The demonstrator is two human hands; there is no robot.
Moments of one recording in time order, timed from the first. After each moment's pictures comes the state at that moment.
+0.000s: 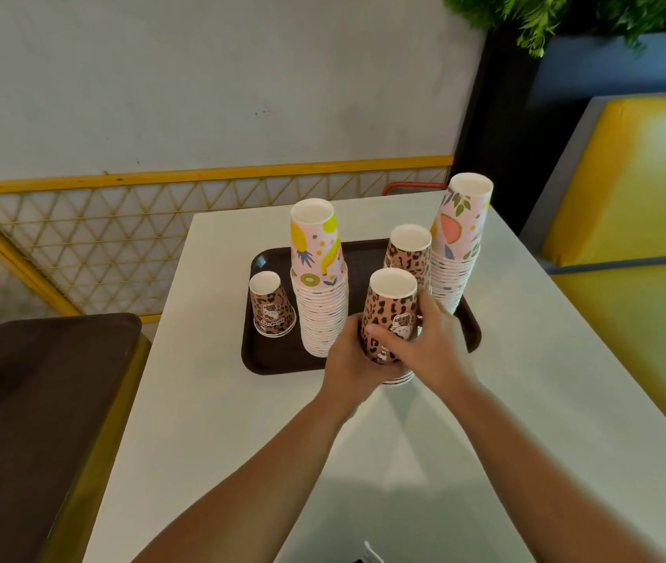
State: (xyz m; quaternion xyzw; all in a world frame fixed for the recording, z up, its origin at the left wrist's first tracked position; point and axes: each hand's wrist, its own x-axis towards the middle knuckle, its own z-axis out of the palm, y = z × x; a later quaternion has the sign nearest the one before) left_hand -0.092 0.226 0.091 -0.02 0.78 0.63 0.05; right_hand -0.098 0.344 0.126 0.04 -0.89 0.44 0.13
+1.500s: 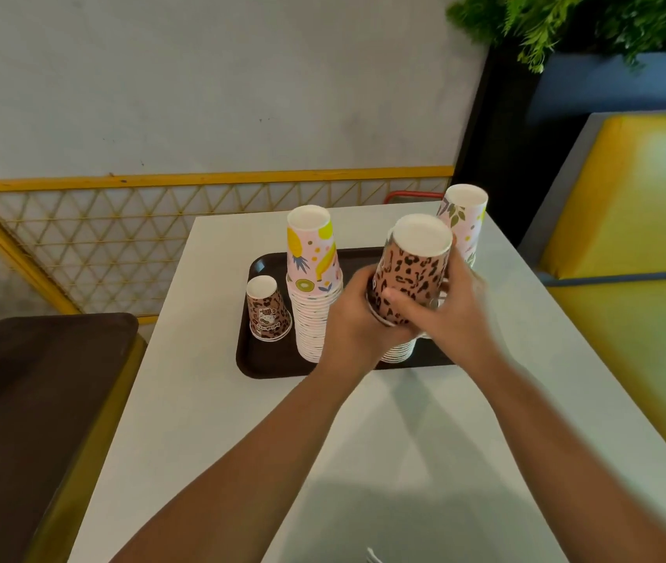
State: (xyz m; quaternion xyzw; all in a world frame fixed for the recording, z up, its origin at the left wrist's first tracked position) left_hand -0.104 0.239 0.156 0.08 0.80 0.58 -0.10; right_hand -0.108 0.365 0.179 0.11 -0.85 0.48 0.18
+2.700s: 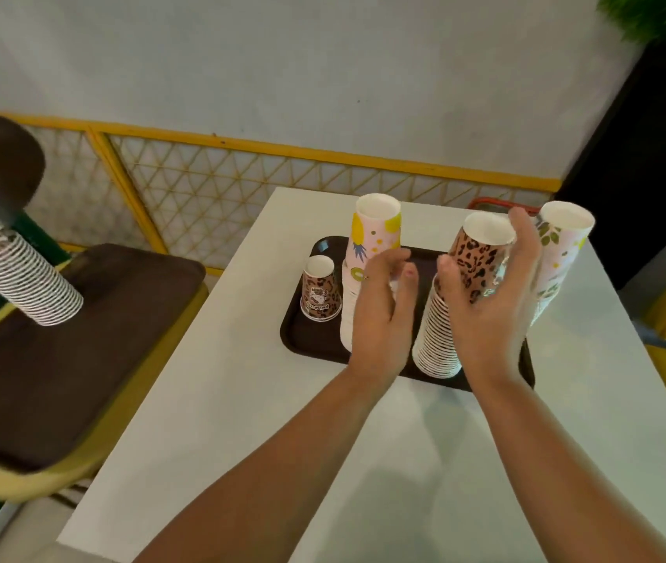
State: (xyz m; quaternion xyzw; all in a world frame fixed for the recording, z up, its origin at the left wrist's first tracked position) left_hand -0.104 0.241 0.156 -0.05 0.73 0.63 -0.26; right_hand -0.138 0.337 0.168 0.11 -0.79 0.50 0.33
